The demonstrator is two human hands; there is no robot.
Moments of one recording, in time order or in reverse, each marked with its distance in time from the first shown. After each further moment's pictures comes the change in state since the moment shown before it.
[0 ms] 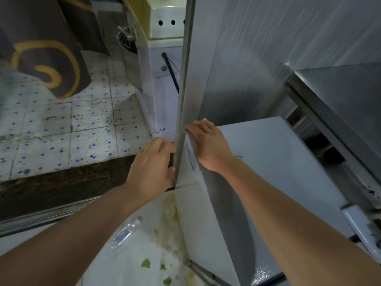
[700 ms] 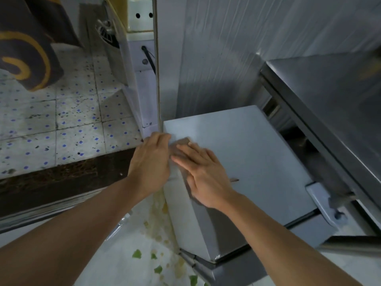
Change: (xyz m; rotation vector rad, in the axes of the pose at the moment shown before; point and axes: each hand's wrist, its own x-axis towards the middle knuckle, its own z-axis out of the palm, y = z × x) left_hand -0.004 0.052 0.016 -0.031 0.005 -0.018; right_hand -0.113 -0.018 -0.028 0.054 -0.046 -0.020
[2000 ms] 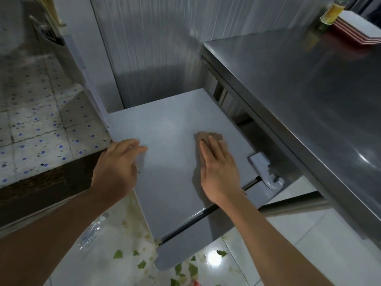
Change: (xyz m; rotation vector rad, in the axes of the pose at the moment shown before) left_hand -0.024 0.041 0.038 0.001 0.099 0.221; right_hand -0.111 0.074 -0.026 -0.085 0.047 0.555
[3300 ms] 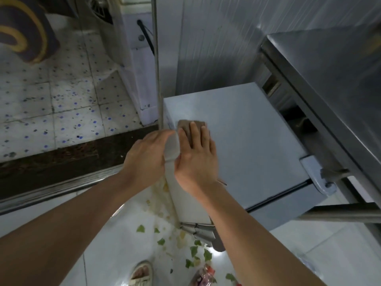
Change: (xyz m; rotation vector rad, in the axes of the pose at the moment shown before) left_hand -0.027 -0.043 -0.038 -0.083 -0.136 -0.158; right_hand 0.013 -0.166 0.029 -0.010 -0.143 -0.115
